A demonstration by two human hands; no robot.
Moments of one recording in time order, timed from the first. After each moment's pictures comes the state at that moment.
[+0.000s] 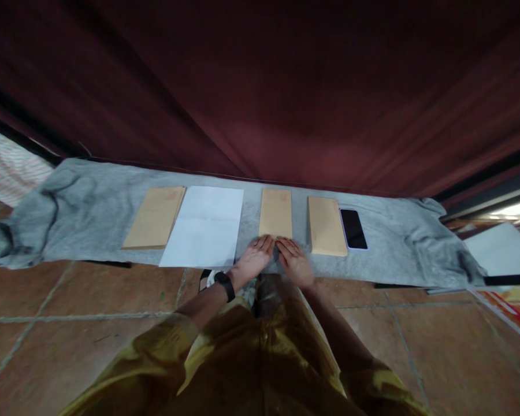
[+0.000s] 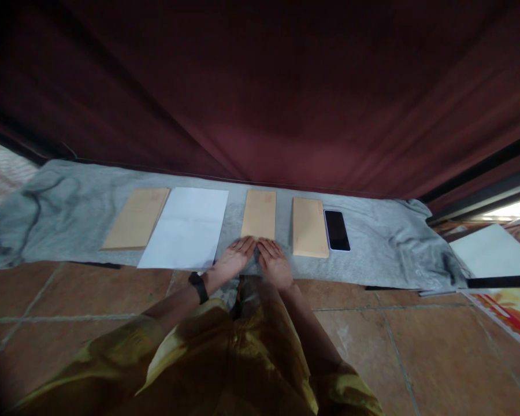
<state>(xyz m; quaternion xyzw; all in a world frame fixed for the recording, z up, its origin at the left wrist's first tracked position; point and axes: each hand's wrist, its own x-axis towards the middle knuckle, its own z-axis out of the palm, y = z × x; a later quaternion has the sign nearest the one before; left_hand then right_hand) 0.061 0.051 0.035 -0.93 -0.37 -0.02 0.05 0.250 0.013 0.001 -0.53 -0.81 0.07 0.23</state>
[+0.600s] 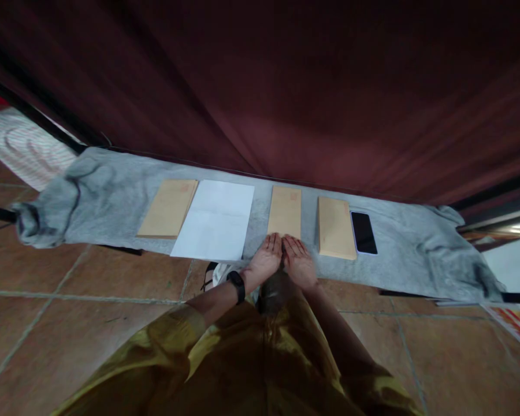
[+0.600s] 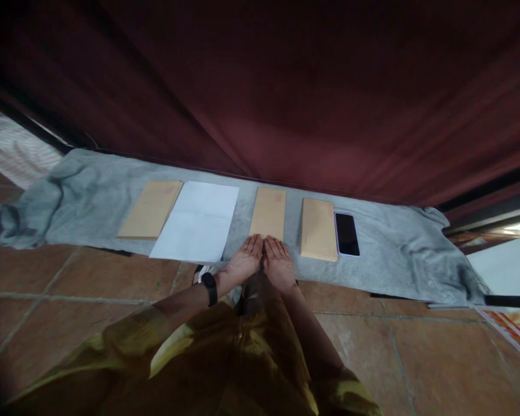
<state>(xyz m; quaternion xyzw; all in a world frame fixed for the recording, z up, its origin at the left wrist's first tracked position) 0.077 0.032 0.021 -0.91 -0.41 0.00 0.07 0.234 0.006 -0.001 -0.57 -0.80 0.04 0.18</state>
